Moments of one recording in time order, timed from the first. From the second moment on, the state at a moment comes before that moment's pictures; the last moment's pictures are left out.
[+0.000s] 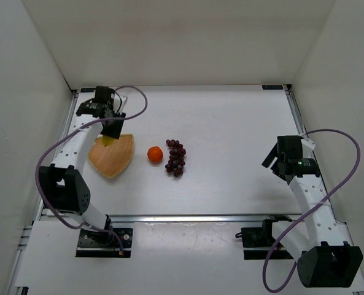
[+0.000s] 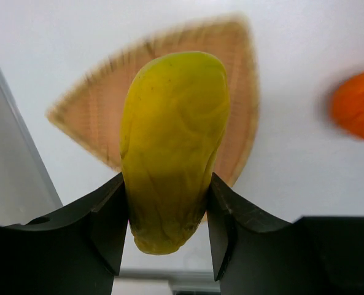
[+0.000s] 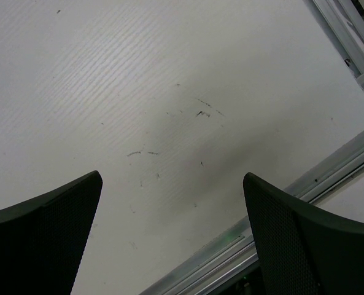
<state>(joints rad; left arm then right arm) -0.17 1.59 1.54 -0.93 -0.13 0.20 0.06 0.92 0.81 -0.90 0.40 0.59</state>
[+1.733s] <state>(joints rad) -0.53 1.98 1.59 -1.00 -0.04 0.29 0.08 0.88 0.79 -0.89 0.35 0.60</state>
